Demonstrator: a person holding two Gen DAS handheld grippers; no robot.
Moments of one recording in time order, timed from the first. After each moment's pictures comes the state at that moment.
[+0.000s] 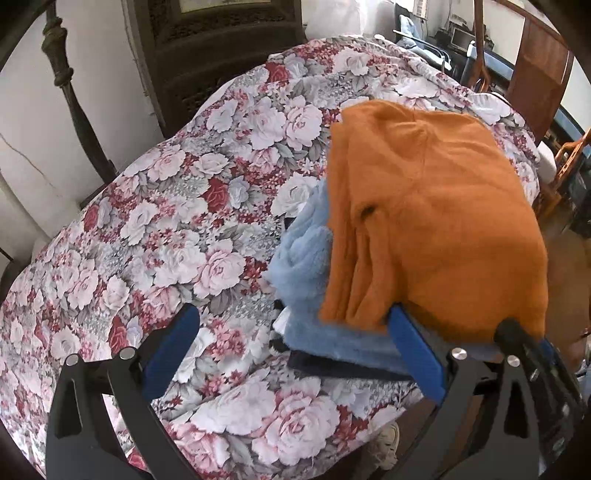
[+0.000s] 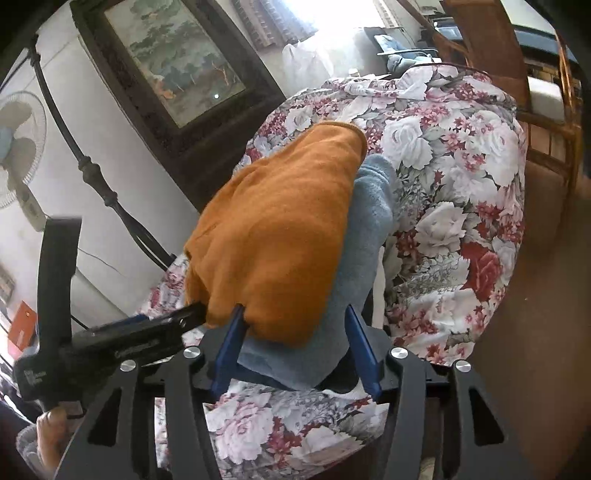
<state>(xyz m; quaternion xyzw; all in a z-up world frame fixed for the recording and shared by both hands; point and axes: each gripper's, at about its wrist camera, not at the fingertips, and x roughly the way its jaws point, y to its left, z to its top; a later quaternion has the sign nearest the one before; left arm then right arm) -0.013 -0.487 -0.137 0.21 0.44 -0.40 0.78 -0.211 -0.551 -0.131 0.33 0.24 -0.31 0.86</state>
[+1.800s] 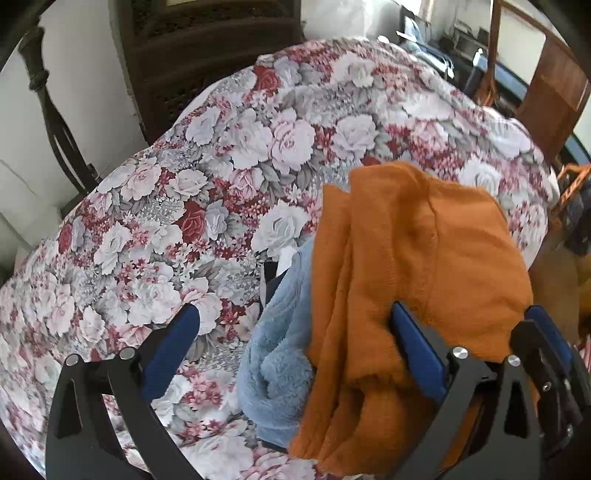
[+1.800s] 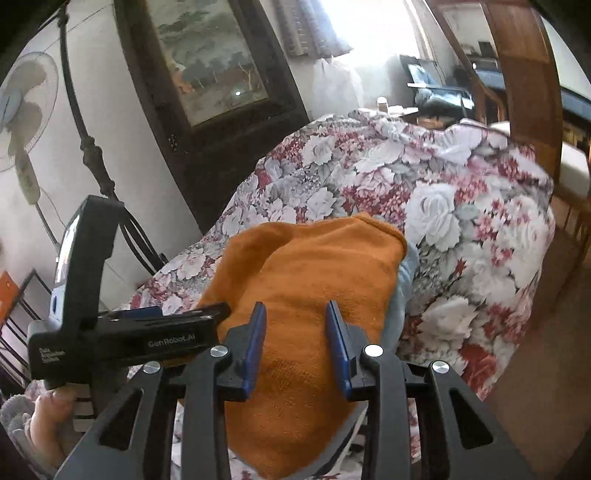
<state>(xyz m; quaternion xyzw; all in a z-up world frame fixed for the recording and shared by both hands) 0.031 -0.565 -0.135 0.18 0.46 -0.41 0.77 -0.165 -0.603 -0.099 0.24 0.25 -0.31 0.89</state>
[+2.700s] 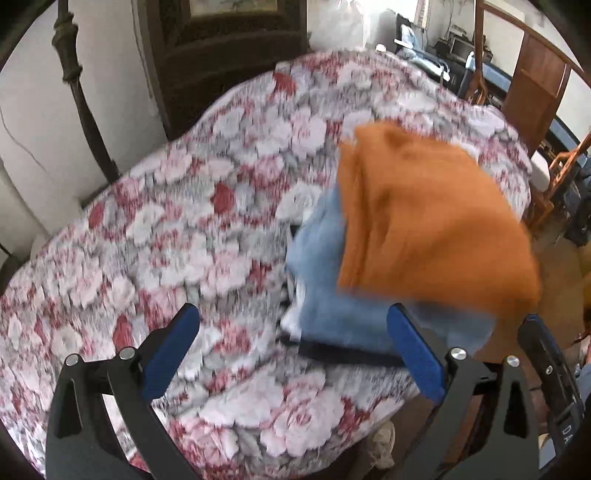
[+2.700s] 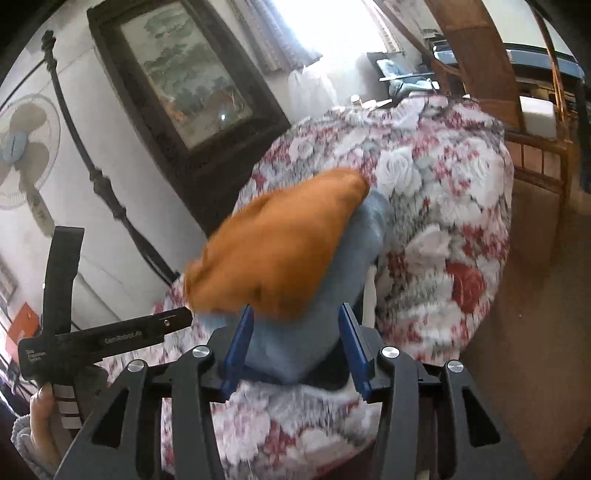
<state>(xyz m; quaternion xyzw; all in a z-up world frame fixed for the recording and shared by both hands) -0.010 -0.463 -0.137 0.19 0.45 -0.41 0.77 -0.233 -0.529 -0.123 0.30 0.22 -0.31 0.87</state>
